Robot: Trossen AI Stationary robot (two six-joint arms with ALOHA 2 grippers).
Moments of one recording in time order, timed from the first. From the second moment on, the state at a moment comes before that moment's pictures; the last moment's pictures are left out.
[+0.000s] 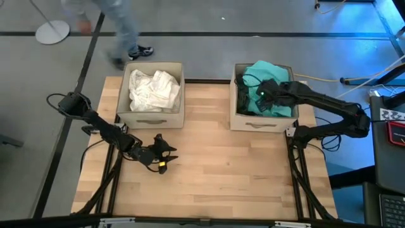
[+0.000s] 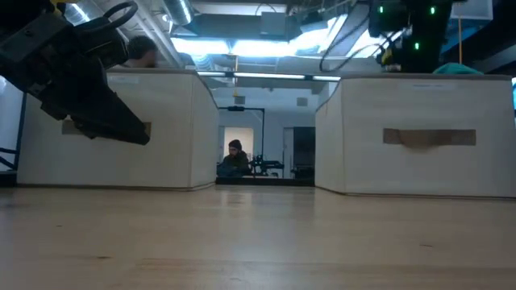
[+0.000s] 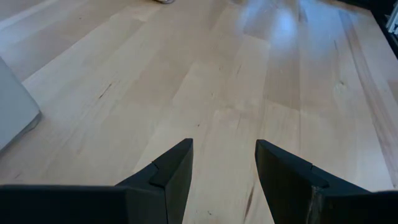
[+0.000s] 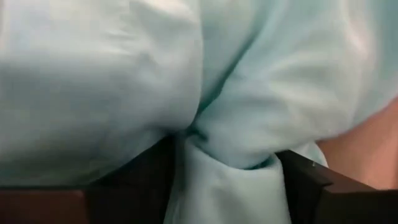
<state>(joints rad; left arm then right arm) -0.54 1.32 0.36 0.32 -0.61 -0.63 -0.45 1.17 1.06 -1.21 0.53 0.51</state>
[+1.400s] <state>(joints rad) -0.38 1.32 0.11 0.93 -0.33 -0.25 0.09 1.04 0.63 0.07 0.04 0.17</state>
